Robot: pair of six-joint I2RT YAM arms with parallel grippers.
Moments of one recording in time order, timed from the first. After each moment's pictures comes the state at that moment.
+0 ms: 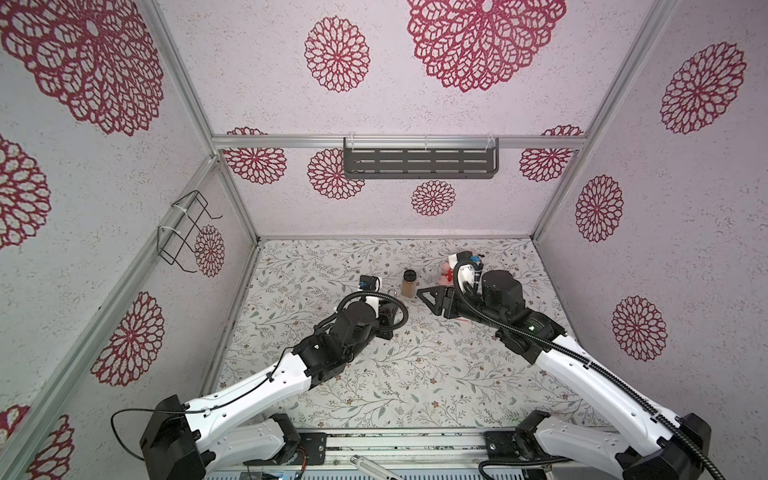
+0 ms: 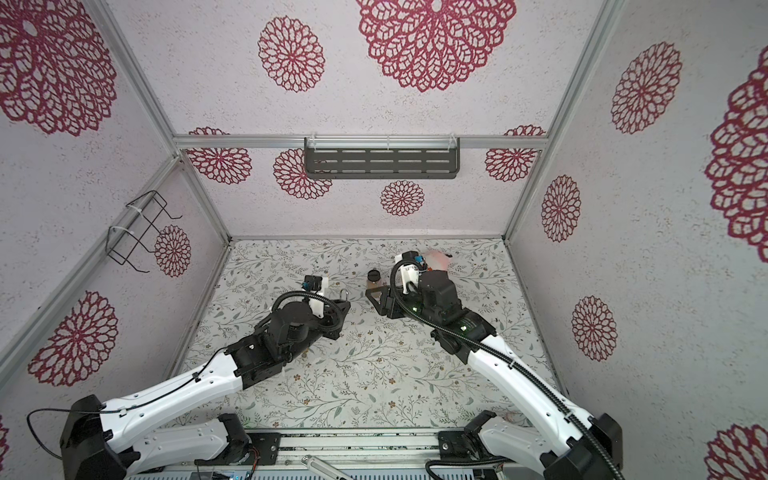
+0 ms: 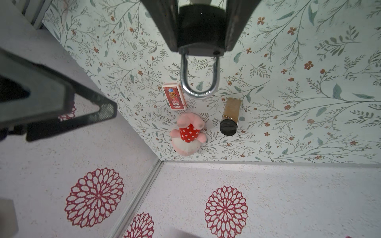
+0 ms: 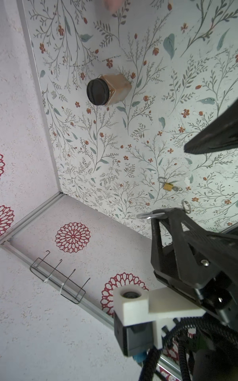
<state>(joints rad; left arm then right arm) -0.89 1.11 0.79 -0.03 -0.30 -0.43 0.64 1.11 1.04 -0.29 -0.29 0.59</state>
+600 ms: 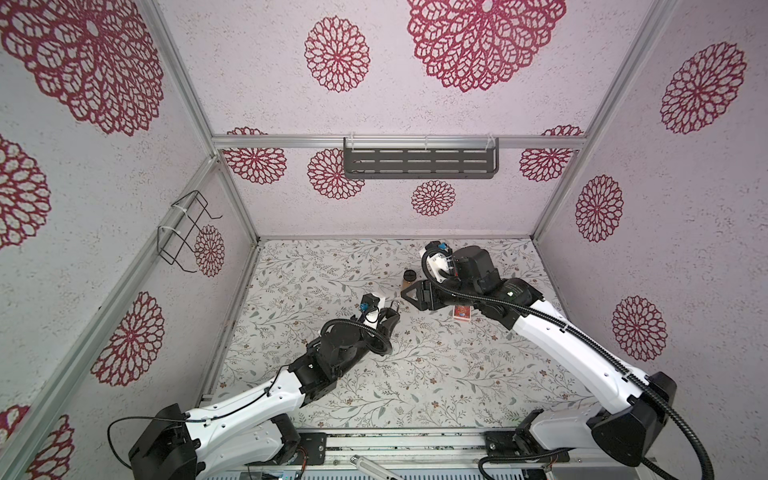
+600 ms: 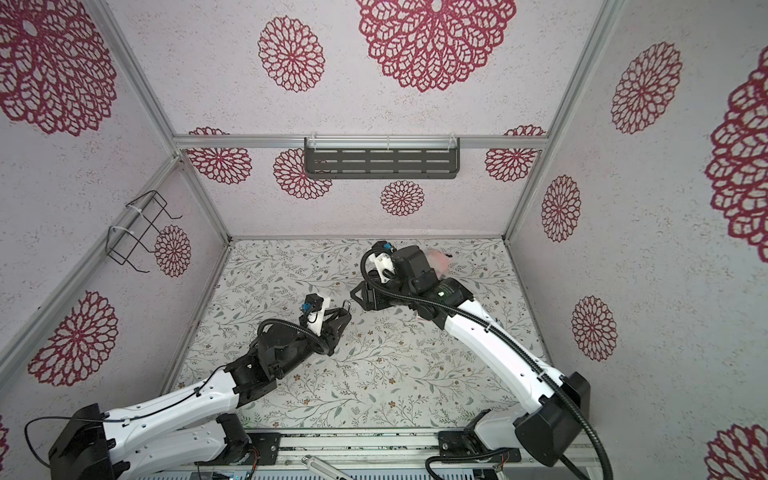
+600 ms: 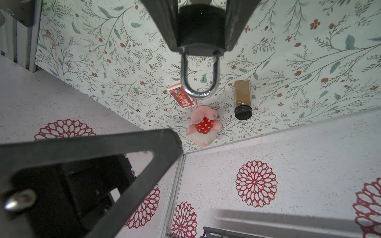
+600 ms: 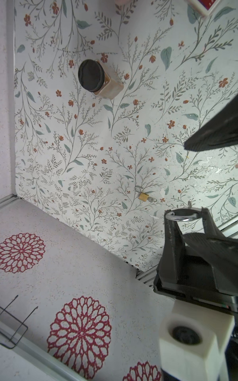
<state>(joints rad) -0.89 1.04 0.57 0.30 -0.20 -0.18 0.70 1.38 1.39 -0.64 -0.31 0.40</state>
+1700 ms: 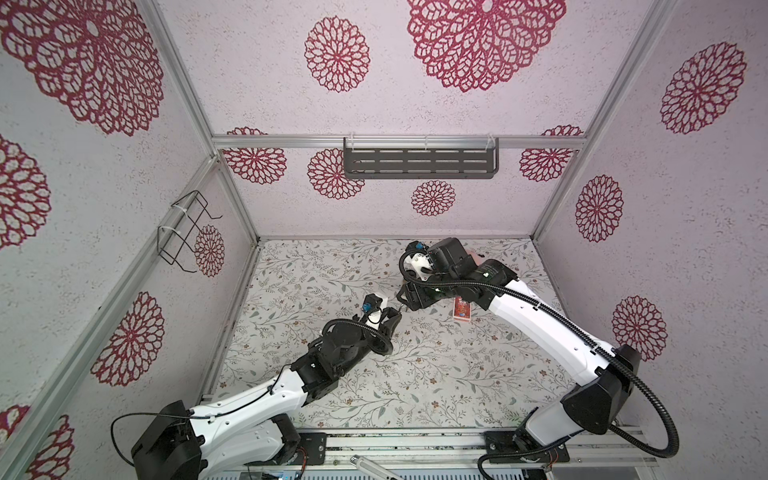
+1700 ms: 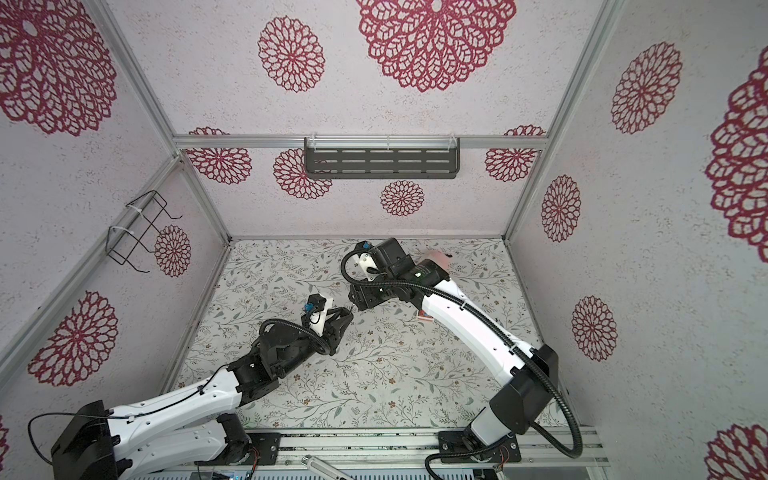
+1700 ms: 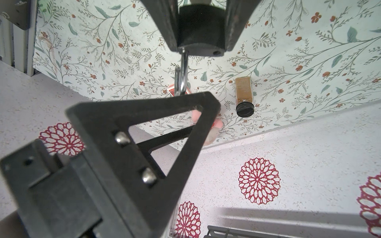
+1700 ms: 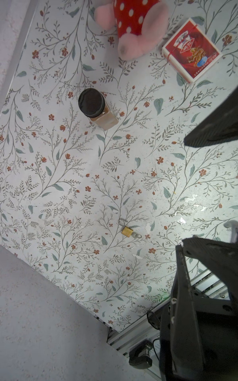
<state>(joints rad) -0.89 1.07 0.57 0.32 -0.20 -0.16 0.74 1.55 1.61 -0.89 -0.14 0.18</state>
